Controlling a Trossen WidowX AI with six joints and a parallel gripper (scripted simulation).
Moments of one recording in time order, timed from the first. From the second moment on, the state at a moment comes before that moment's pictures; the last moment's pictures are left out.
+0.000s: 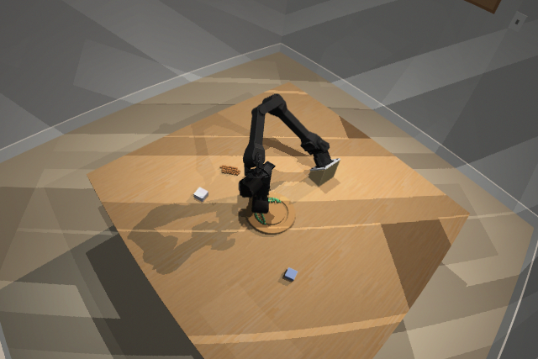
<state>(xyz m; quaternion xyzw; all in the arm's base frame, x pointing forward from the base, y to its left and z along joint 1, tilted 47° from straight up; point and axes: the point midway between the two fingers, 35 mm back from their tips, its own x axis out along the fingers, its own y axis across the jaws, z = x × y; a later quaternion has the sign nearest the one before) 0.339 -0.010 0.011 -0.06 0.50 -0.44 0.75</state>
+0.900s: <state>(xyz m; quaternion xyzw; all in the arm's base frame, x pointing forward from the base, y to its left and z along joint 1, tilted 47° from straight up) 0.336 -0.007 0.013 -0.07 0.50 -0.44 0.74</state>
